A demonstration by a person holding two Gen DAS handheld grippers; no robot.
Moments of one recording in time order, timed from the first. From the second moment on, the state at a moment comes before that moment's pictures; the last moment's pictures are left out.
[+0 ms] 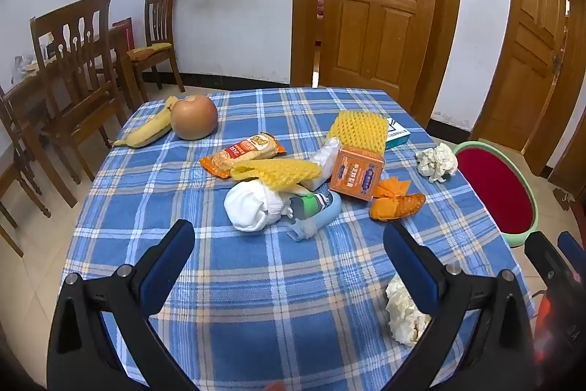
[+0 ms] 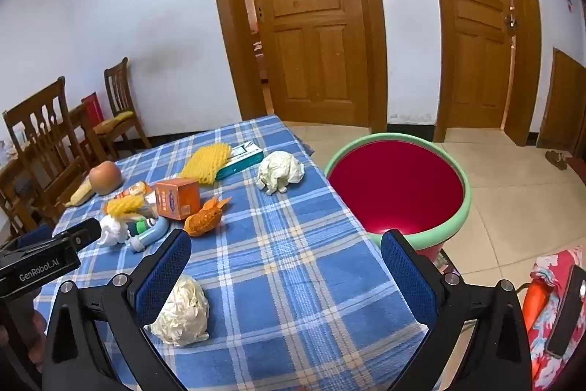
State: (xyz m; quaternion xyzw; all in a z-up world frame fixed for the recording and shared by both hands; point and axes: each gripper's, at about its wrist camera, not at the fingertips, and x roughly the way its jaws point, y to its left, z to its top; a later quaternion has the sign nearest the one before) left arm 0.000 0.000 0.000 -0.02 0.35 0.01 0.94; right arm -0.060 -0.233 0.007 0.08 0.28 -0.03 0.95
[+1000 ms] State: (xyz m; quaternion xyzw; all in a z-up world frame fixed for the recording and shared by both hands) left arm -0.003 0.004 0.001 -0.03 0.35 0.01 0.94; right arm -0.060 -0.232 0.005 0.08 0.29 -0.04 0.95
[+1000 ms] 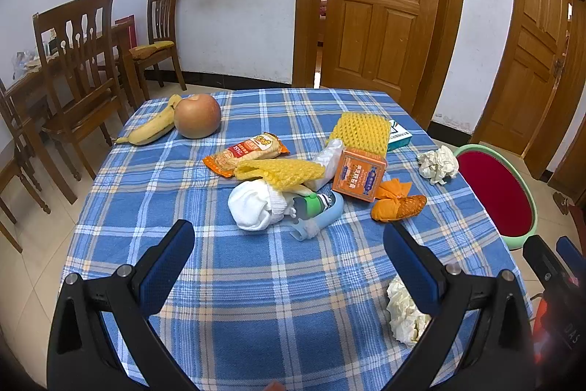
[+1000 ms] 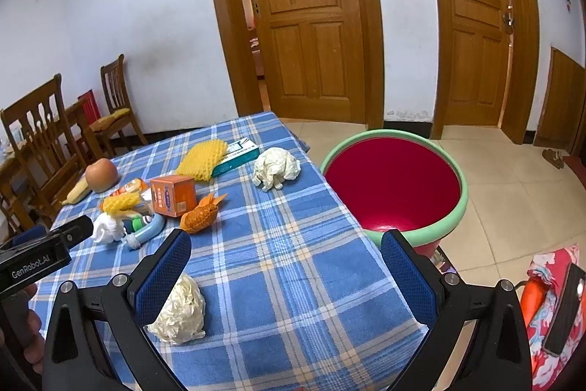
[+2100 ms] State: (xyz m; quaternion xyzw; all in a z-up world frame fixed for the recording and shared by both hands) left arm -0.004 0.005 0.002 -0.03 0.35 0.01 0.94; right arm -0.059 -0.235 0.006 0.08 0.30 -0.04 0.95
